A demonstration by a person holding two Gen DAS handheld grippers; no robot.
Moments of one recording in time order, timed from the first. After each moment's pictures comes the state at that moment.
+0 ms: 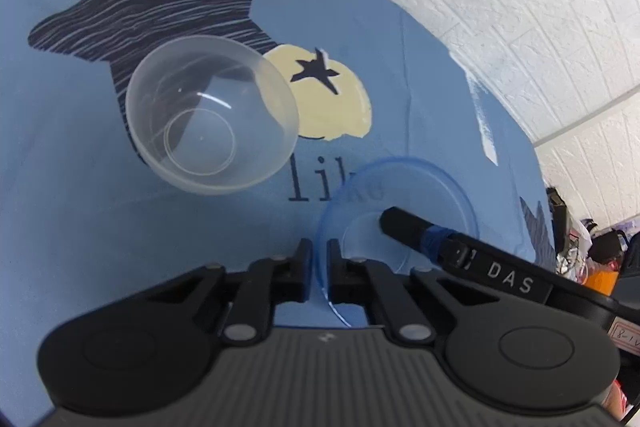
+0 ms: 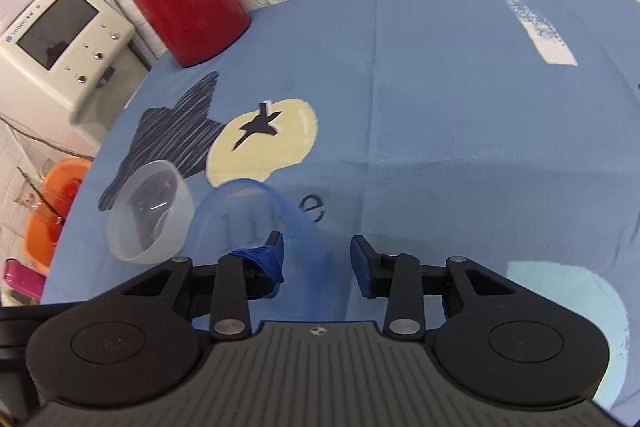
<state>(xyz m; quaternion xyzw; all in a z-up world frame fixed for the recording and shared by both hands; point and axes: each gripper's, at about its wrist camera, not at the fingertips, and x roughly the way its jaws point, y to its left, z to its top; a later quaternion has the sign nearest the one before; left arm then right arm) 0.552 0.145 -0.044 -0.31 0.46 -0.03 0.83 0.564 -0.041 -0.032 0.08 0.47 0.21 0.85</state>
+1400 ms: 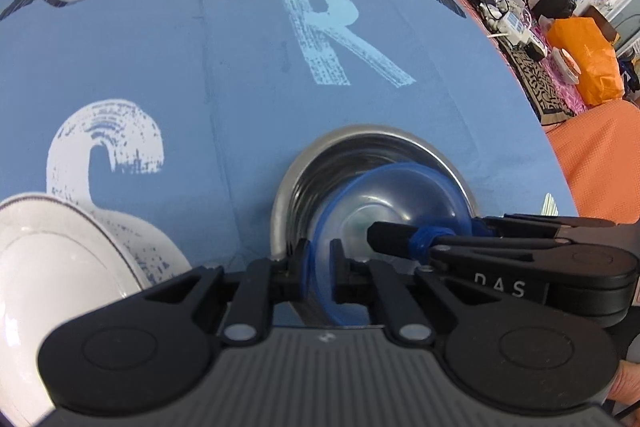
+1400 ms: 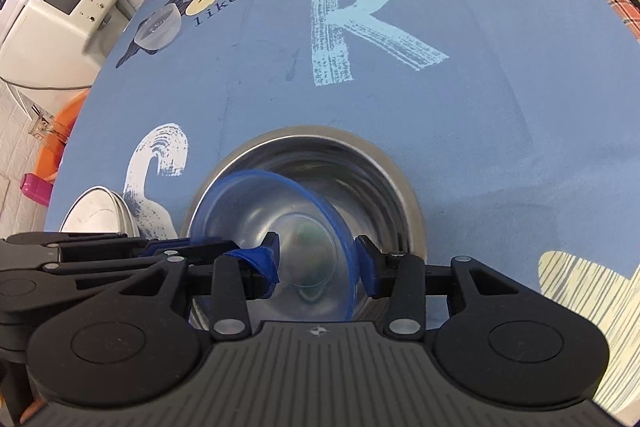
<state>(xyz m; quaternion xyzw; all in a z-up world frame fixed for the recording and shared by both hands) 0.300 -0.026 -0.014 -0.06 0.54 -0.18 0.82 0.261 -0.170 -0.037 0.12 0.51 0.12 0.84</state>
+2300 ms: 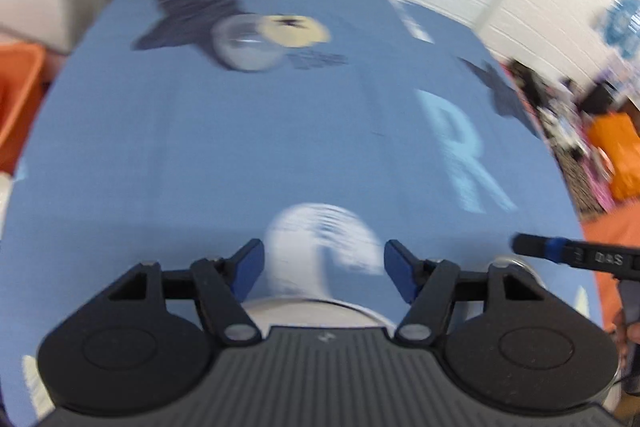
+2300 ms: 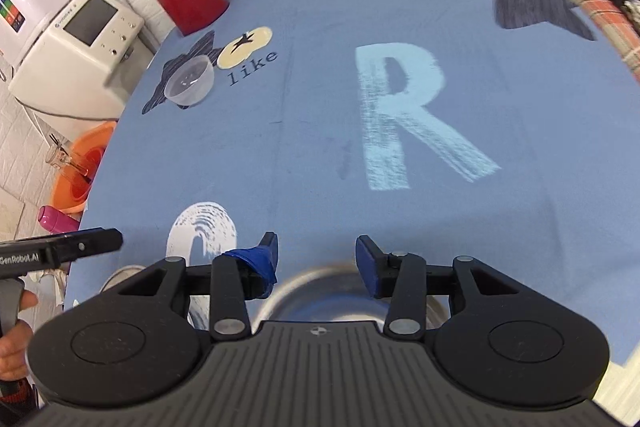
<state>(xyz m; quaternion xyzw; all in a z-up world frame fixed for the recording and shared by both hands) 0.338 0.167 0.031 -0.14 0.48 -0.08 0.86 0.323 -0.131 0.006 0.12 0.48 0.15 0.85</state>
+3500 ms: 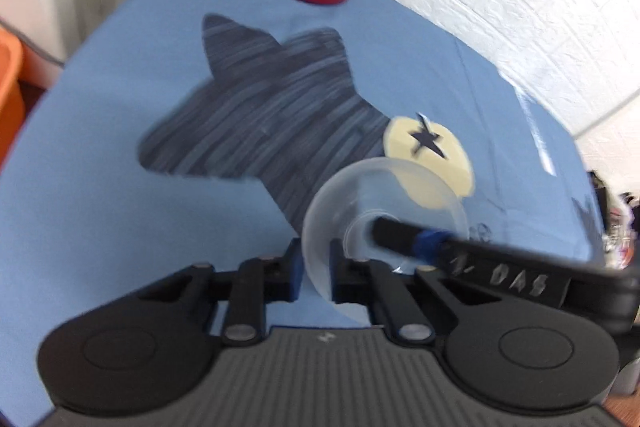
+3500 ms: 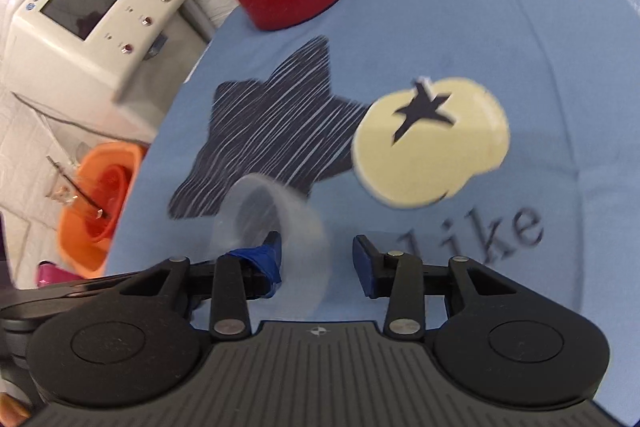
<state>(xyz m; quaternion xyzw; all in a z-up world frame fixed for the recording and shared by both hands) 0.566 0.246 -0.036 -0.23 0.48 -0.02 0.84 0.568 0.084 -0.035 0.09 0.51 0.25 0.82</state>
